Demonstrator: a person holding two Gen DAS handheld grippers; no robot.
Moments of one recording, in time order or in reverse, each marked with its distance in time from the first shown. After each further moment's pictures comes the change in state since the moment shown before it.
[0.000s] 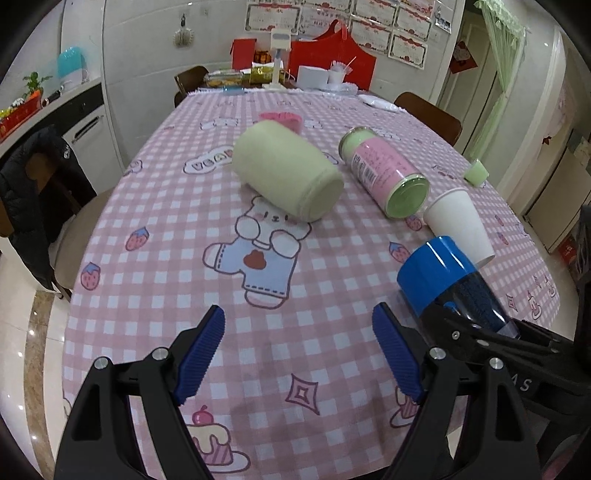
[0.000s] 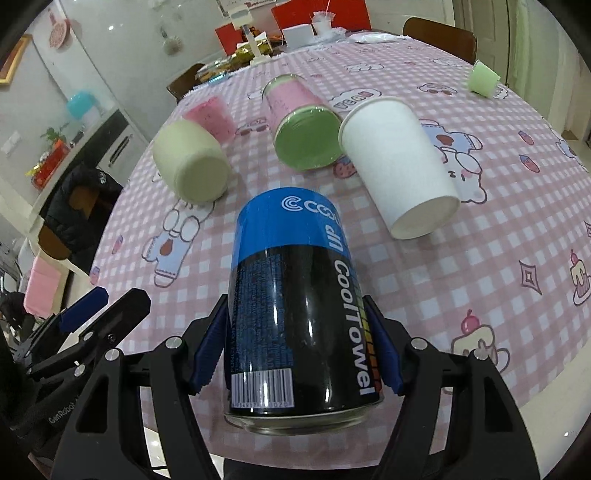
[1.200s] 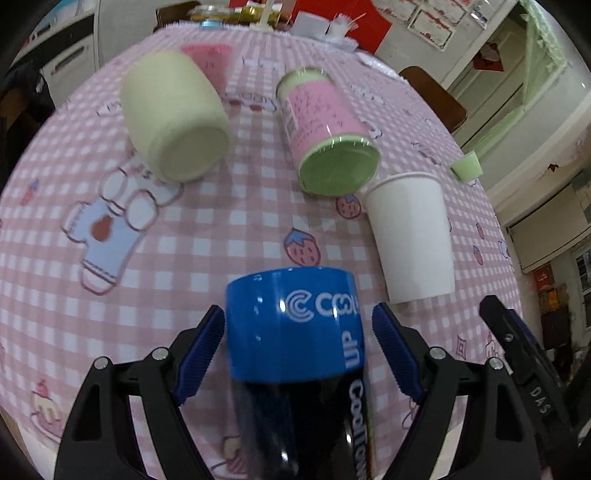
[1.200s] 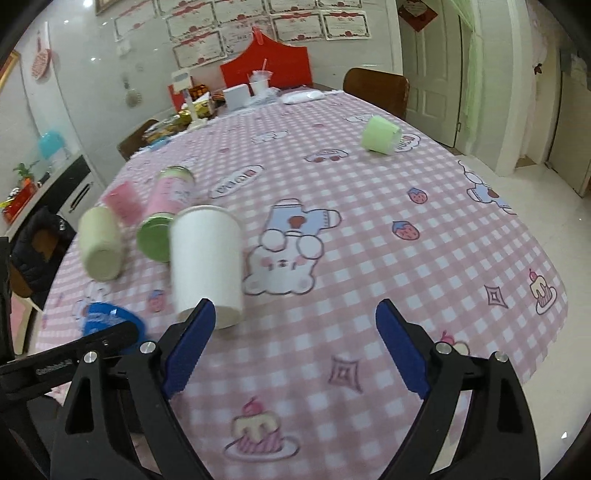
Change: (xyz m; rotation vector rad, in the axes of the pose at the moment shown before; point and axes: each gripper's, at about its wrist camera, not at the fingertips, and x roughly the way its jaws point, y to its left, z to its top) left arm 0.074 -0.091 0.027 -0.194 0.218 -0.122; right arm -0.035 -0.126 0.034 0.033 -0.195 -0.140
